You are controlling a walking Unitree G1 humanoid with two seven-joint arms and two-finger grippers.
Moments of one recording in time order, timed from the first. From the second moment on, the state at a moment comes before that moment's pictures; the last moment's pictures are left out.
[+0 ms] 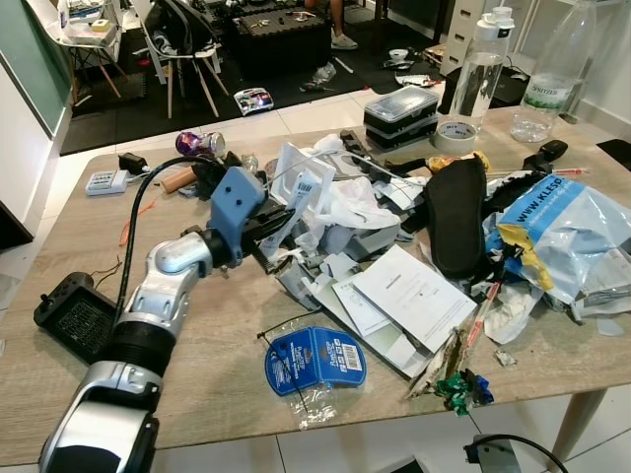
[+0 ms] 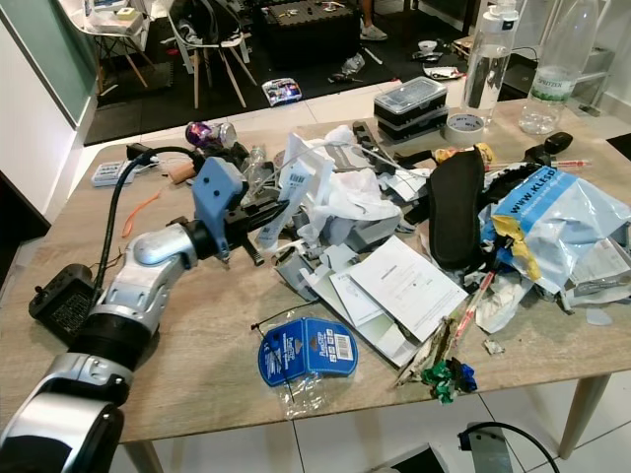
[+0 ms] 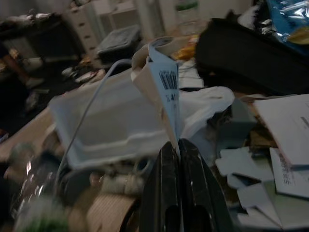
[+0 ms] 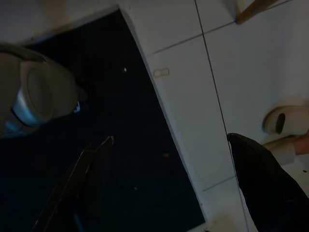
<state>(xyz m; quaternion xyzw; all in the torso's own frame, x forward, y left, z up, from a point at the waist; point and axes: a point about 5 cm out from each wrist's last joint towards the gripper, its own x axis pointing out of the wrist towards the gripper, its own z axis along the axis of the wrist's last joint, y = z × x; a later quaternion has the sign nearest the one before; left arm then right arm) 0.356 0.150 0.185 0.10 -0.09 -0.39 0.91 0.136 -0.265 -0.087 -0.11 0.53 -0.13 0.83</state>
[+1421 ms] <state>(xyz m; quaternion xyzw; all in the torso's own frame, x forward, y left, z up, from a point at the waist) 0.267 0.218 0.001 0.04 0.30 -0.25 0.92 0.345 -0.286 0.136 -0.06 0.05 -0.17 0.98</state>
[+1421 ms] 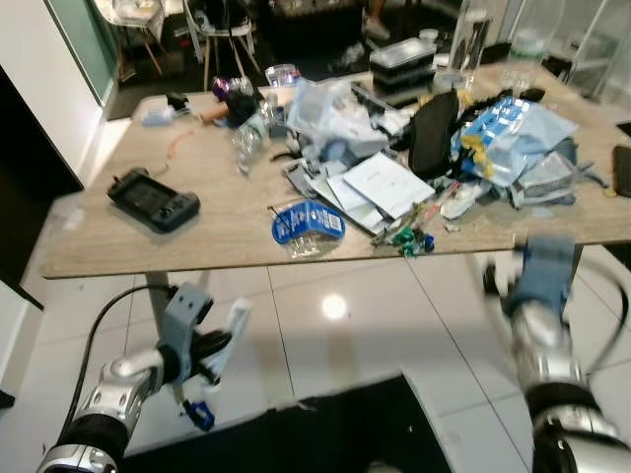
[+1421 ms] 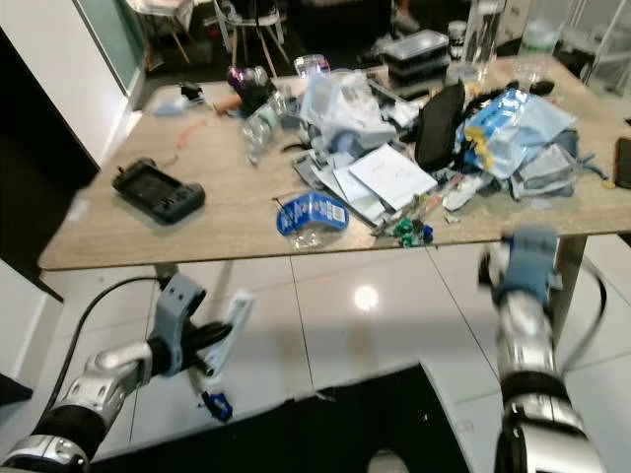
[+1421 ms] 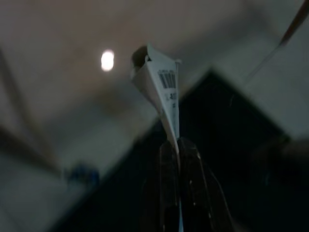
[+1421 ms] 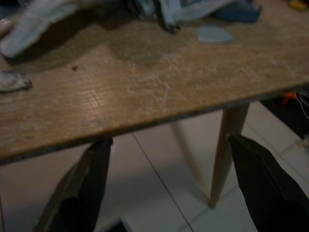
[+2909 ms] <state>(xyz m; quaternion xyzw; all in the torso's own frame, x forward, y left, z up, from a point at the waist) 0.134 0.186 -0.099 0.12 0.53 -0.26 0.80 0.302 -0.122 0.534 -0.14 -0.42 0.02 0.89</state>
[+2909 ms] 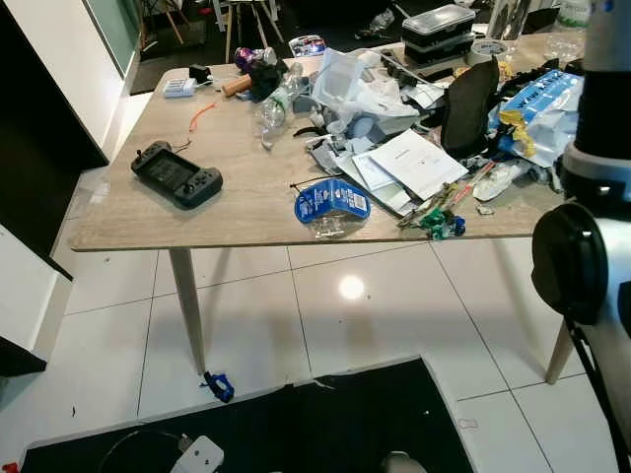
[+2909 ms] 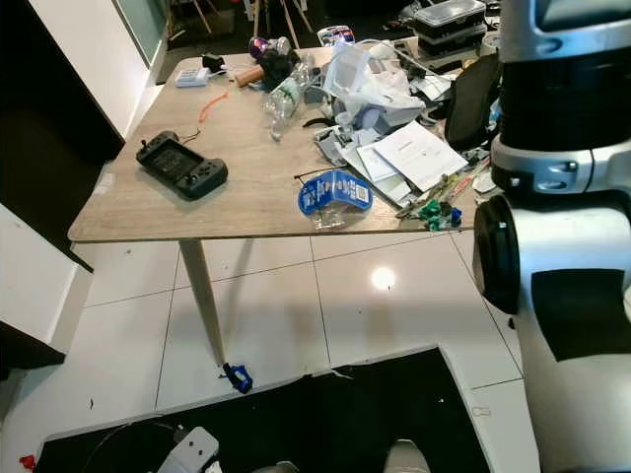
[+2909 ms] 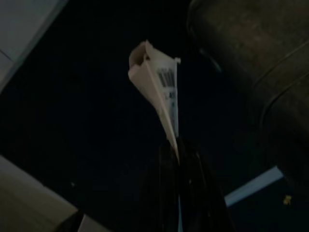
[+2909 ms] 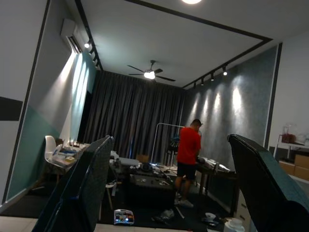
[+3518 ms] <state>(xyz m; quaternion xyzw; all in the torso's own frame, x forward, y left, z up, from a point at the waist) 0.136 0.186 -0.099 0.13 0.53 -0.27 0.79 0.280 -0.100 0.540 -0.12 -0.46 0.05 0.88</state>
